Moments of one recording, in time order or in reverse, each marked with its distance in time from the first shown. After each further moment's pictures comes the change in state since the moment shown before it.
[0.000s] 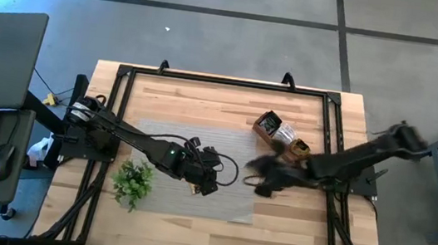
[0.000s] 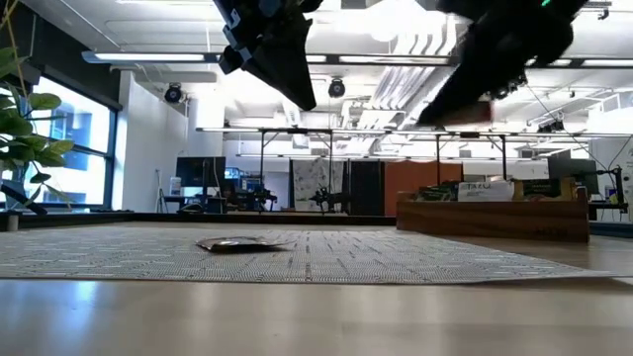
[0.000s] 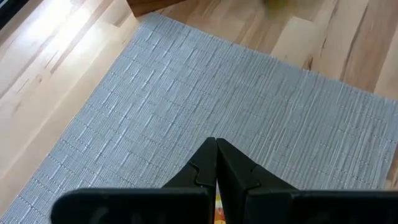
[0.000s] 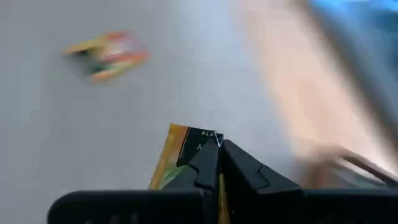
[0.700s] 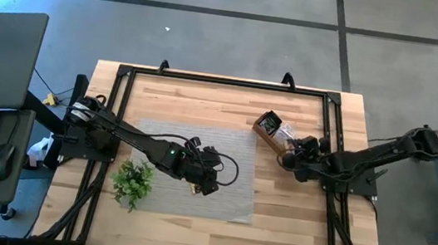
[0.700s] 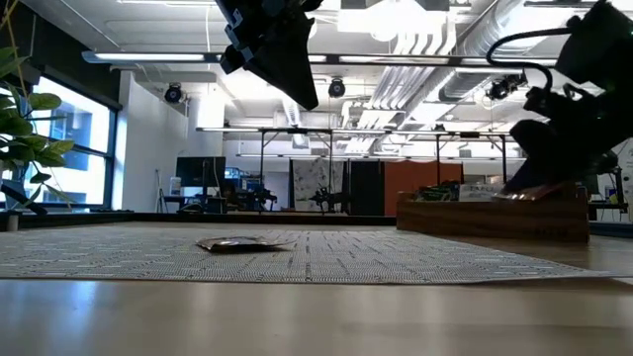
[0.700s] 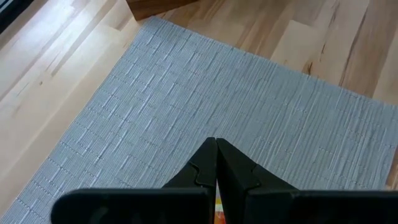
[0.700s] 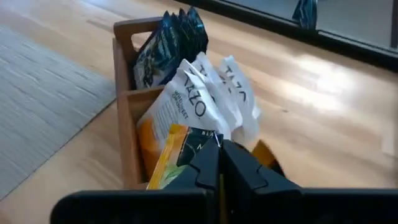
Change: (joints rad) left arm 0.000 0.000 0.000 0.011 -0.007 -0.001; right arm -0.096 -0.438 -0.578 -0.123 0.389 0.787
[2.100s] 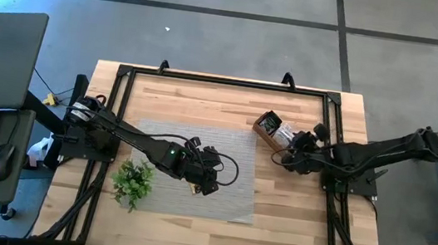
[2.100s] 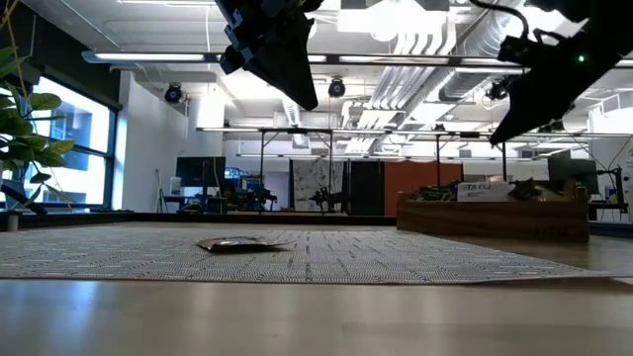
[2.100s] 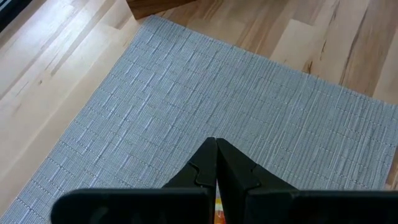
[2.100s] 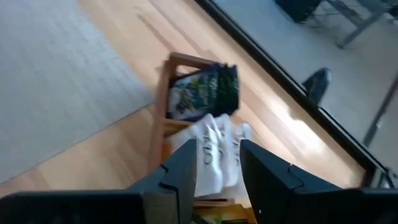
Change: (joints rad) left arm 0.000 0.000 0.000 -0.002 0.003 0.000; right arm -0.047 0.000 0.301 -0.241 -0.099 -0.469
